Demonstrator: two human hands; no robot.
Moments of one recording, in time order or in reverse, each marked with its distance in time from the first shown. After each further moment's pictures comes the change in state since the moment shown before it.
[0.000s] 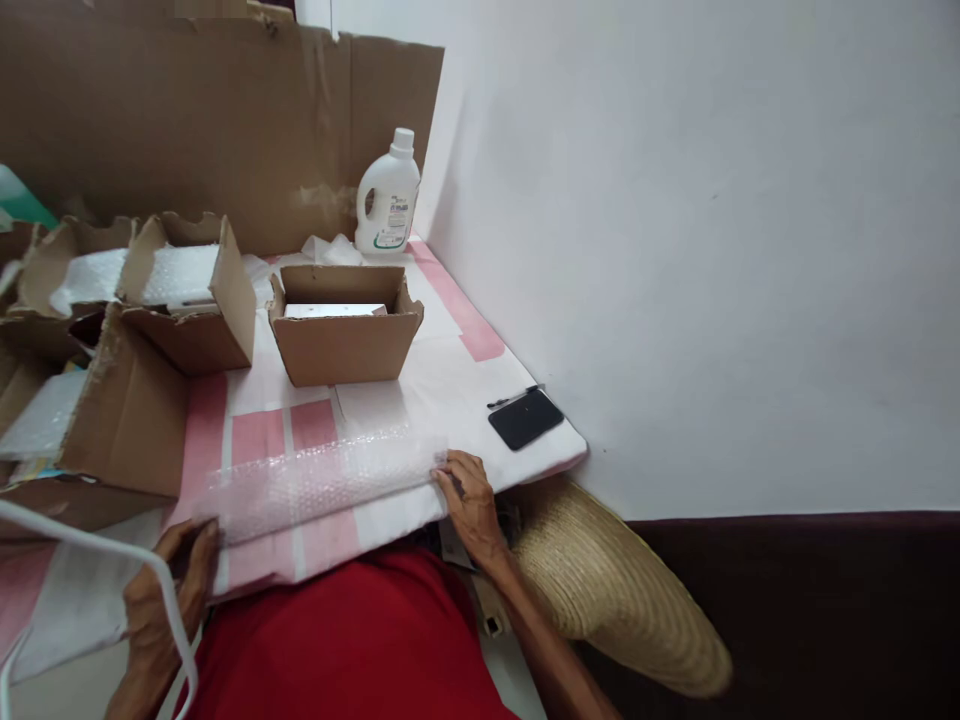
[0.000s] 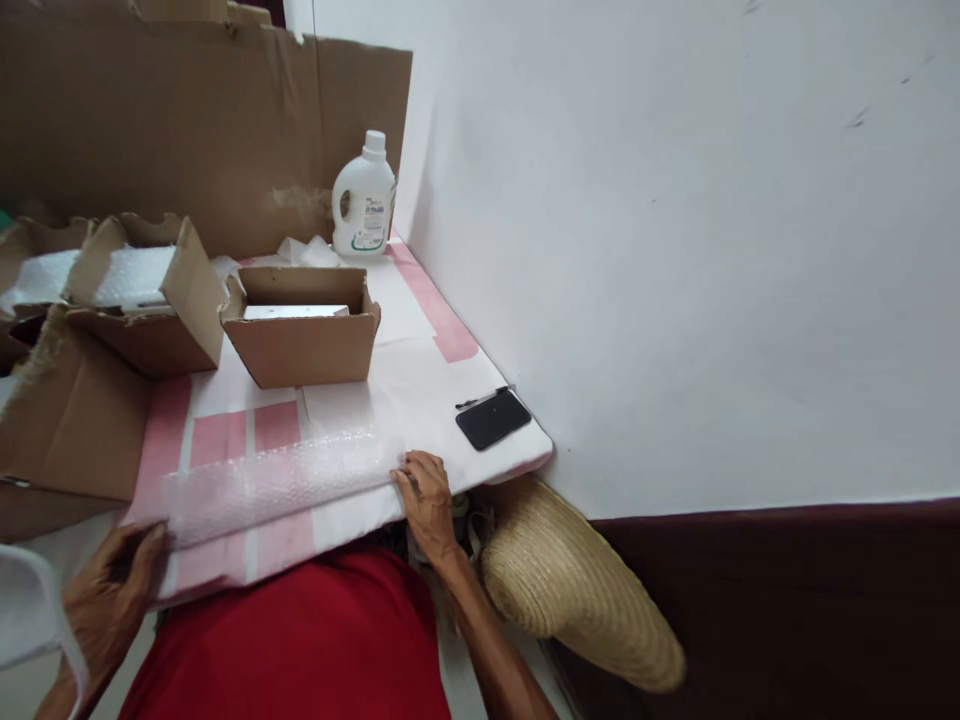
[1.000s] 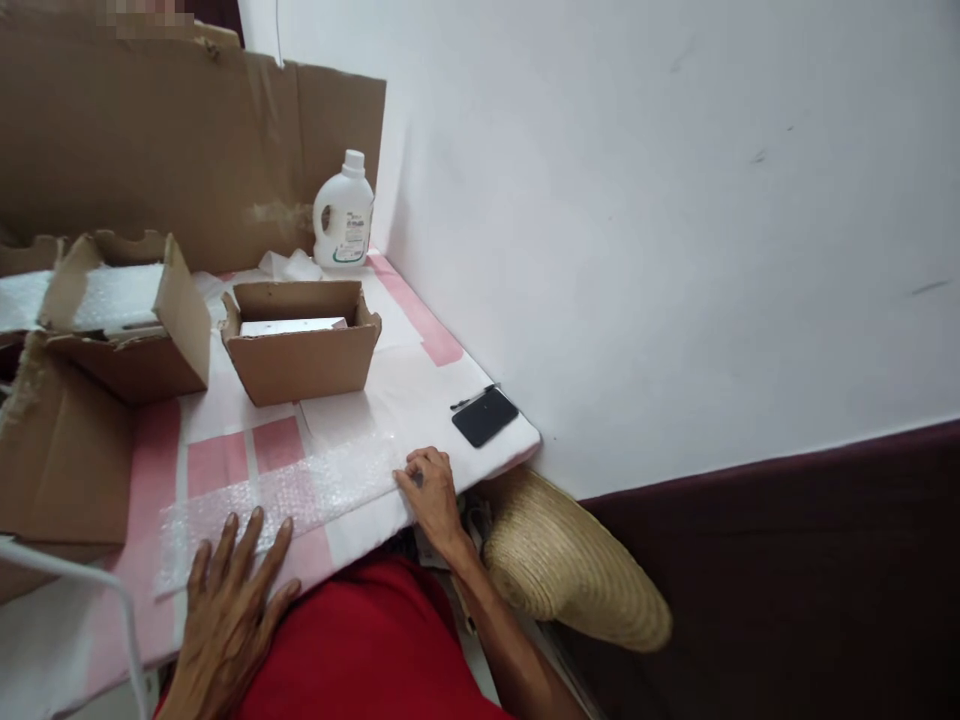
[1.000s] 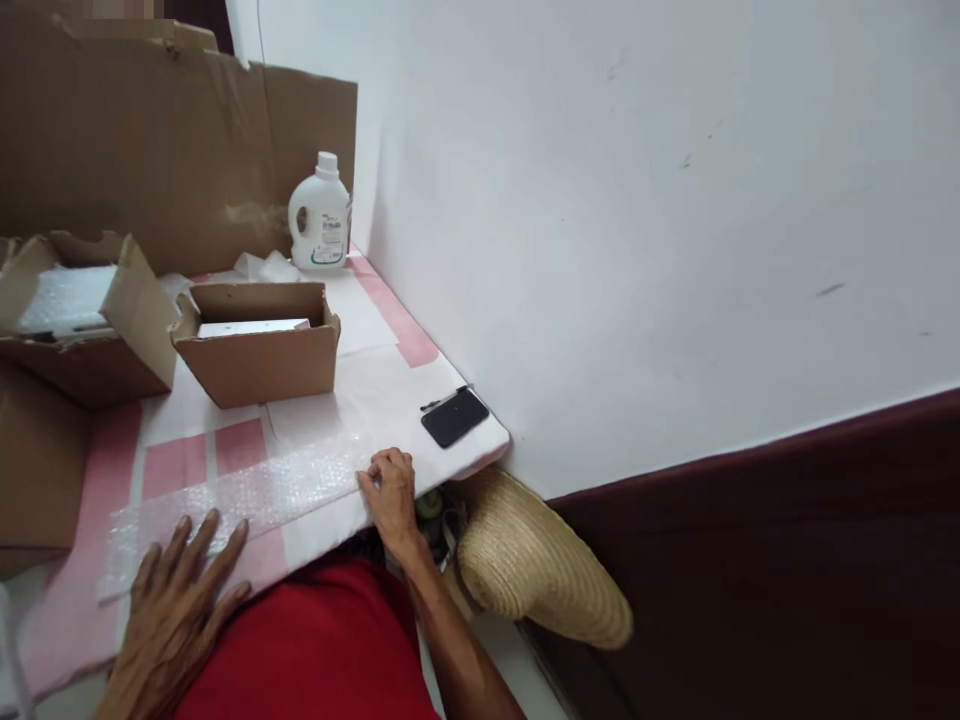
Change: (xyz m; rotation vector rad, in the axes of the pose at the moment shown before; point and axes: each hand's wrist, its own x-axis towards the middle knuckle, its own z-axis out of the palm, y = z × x) left_hand -0.031 0.035 0.056 0.312 -0.084 0.885; right_hand 0.017 -0.011 0.010 -0.182 0.029 0.158
